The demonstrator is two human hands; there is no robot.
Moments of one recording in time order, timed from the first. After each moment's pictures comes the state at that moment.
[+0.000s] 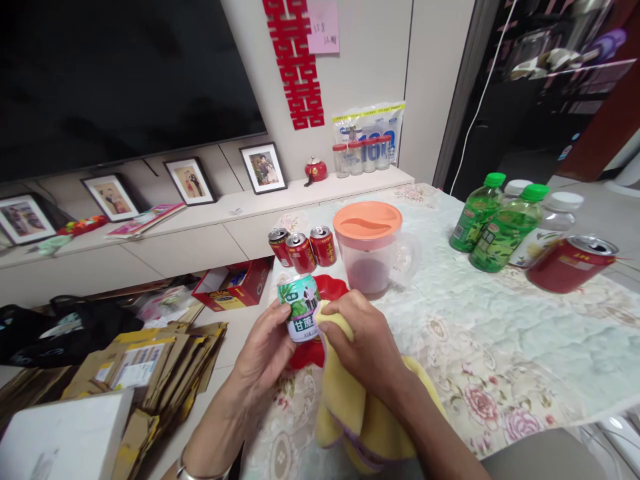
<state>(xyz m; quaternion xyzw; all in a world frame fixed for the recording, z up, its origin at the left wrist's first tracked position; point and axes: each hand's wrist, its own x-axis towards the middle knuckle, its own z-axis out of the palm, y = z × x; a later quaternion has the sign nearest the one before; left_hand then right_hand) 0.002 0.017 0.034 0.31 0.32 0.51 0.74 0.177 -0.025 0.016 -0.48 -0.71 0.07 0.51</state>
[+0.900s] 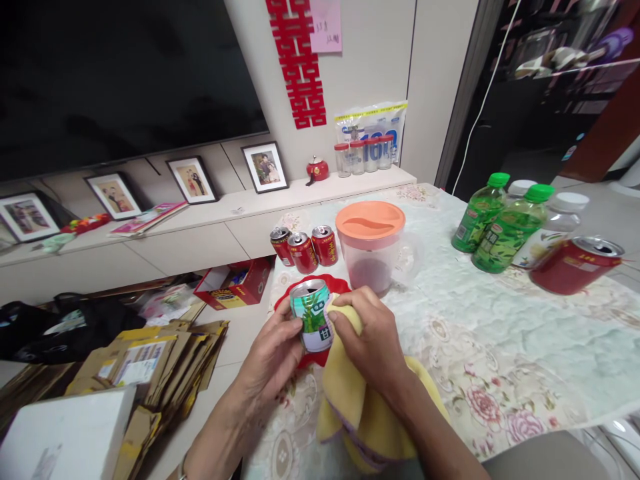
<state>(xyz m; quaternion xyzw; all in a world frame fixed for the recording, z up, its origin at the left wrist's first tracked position) 0.001 0.003 0.029 0.33 0.30 0.47 0.76 0.176 -0.023 0.016 -0.52 -0.66 0.06 0.54</state>
